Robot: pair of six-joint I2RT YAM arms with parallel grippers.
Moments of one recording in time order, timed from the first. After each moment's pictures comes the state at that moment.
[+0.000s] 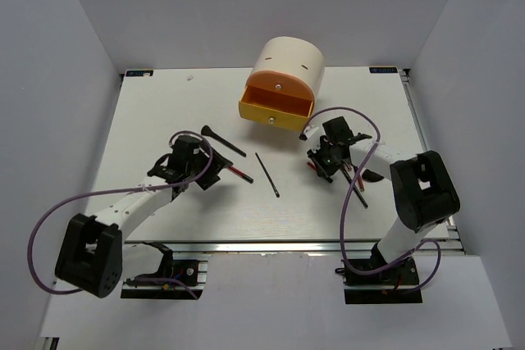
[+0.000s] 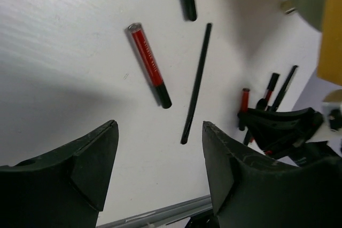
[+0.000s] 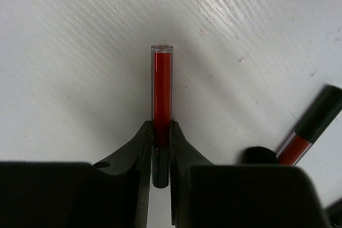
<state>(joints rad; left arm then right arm) -0.37 1.19 0.62 -0.18 0.08 -1.10 0.40 1.67 0.93 -0.38 -0.21 -0.42</state>
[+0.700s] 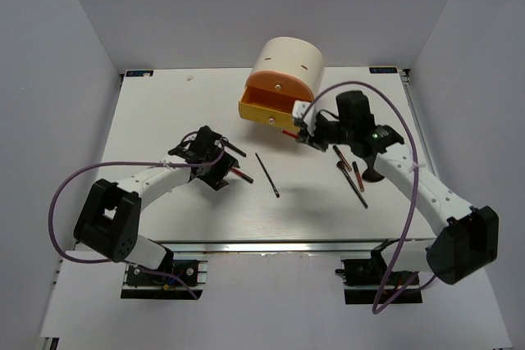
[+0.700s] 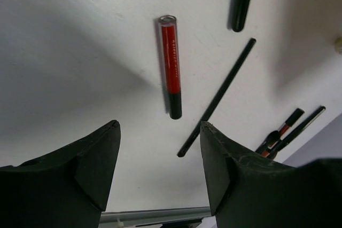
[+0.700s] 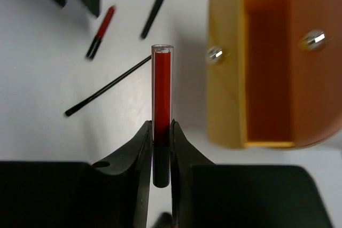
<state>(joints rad) -0.47 1.45 0.84 -0.42 -0.01 -1.34 0.49 1.27 1.09 -0.45 -0.59 -0.75</state>
